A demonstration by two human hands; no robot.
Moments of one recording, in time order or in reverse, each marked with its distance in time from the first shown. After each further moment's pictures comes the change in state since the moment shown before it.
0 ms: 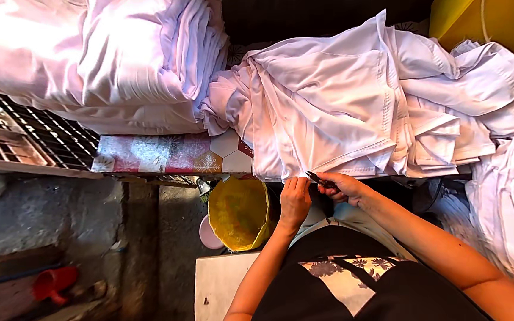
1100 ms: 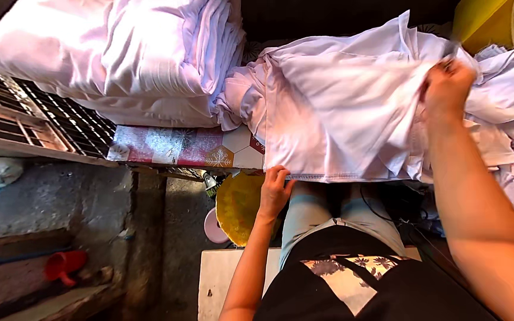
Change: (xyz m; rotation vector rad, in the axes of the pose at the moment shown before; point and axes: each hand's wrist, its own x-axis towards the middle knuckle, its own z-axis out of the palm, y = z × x) left_hand 0.004 -0.080 -0.039 -0.017 -0.105 -0.030; right_hand -0.031 -0.154 -0.101 -0.356 1.027 -0.925
